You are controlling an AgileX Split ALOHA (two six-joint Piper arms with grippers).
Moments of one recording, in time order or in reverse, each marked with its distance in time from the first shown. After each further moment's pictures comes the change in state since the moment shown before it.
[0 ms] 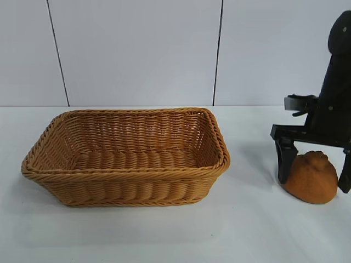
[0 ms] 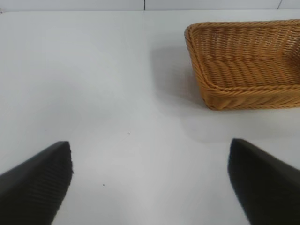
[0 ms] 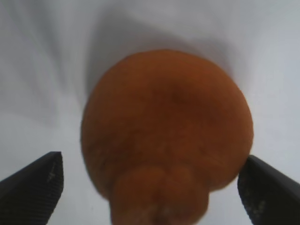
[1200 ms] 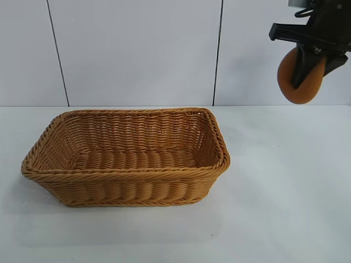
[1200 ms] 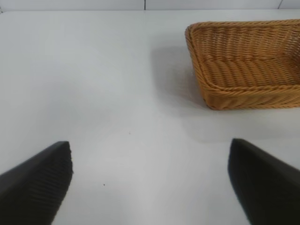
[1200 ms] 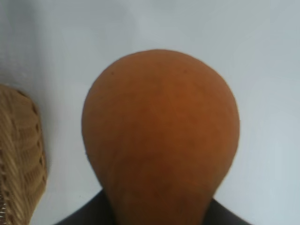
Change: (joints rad) left arm 0.000 0.000 0.000 0.002 0.000 -0.002; right arm 0.070 -0.234 -0.282 0.003 0.081 0.003
